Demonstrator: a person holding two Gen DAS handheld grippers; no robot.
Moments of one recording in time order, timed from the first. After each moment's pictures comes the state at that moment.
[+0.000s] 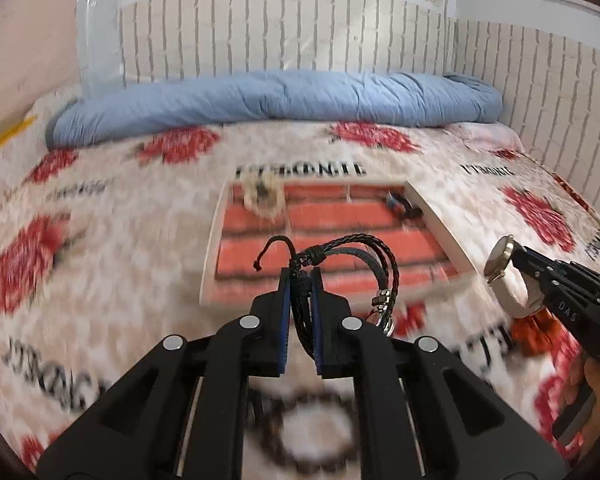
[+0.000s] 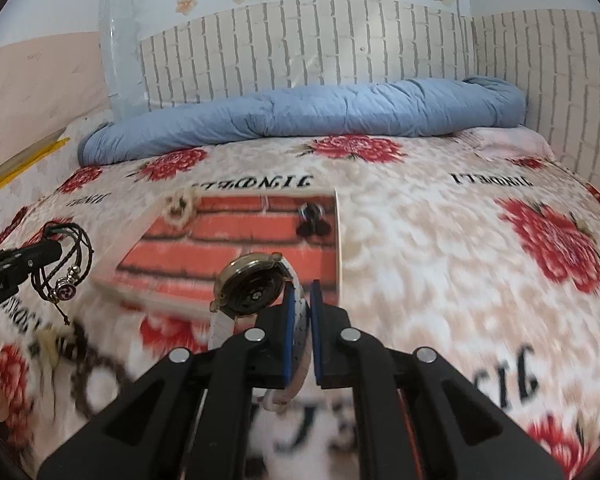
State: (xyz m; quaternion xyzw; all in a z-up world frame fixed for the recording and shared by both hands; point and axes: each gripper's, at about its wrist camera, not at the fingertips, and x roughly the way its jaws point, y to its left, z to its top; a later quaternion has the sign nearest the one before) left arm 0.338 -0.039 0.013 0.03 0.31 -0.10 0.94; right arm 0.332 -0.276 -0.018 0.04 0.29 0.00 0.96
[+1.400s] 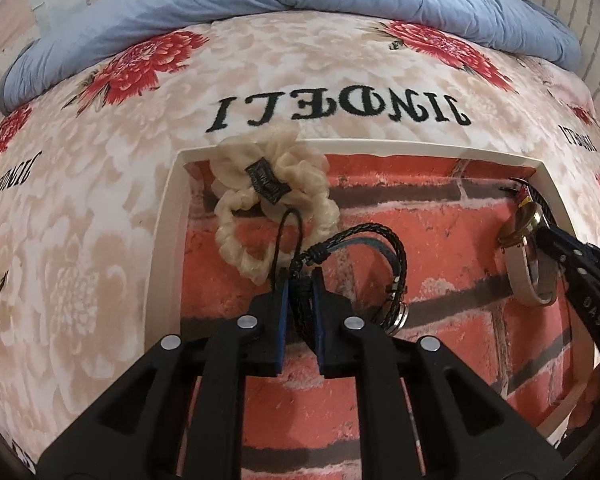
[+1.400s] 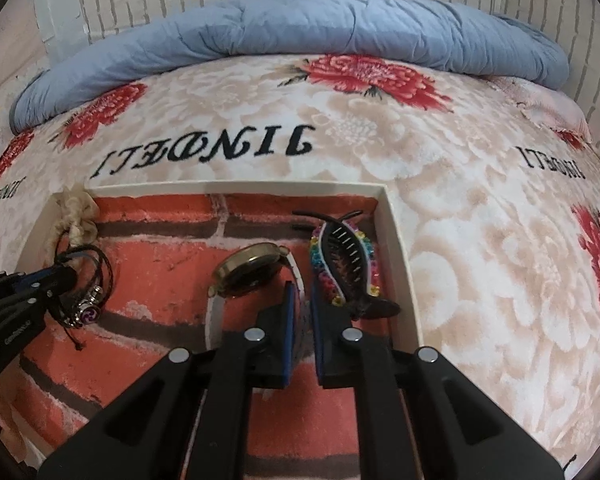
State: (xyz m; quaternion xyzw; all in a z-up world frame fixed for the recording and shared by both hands) left arm 0.582 -0.049 -0.082 0.04 0.51 -0.07 0.86; right arm 0.555 -0.253 -0.077 0.03 0.44 -0.05 0.89
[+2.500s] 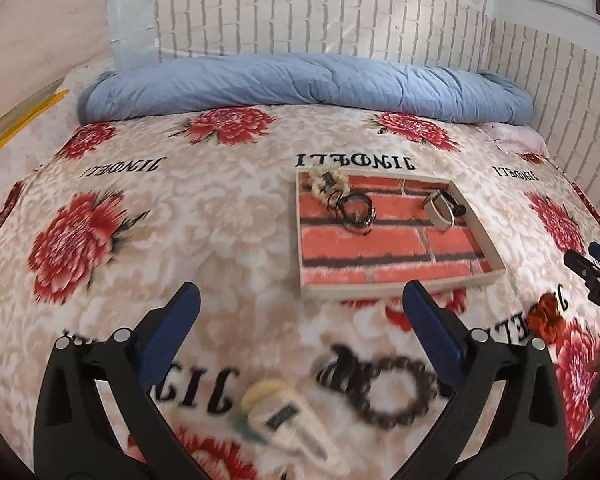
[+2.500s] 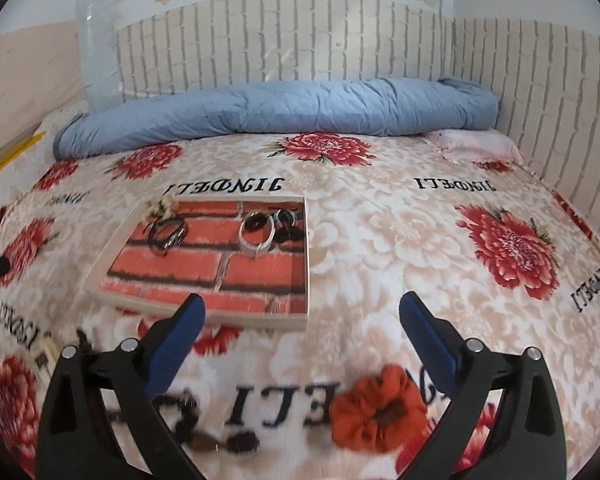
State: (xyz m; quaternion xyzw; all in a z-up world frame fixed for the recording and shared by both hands) left arm 0.319 0.057 0.052 0.01 0.37 -0.06 0.93; right arm 0.295 -0.275 0.034 0.02 0.32 -0.06 0.94
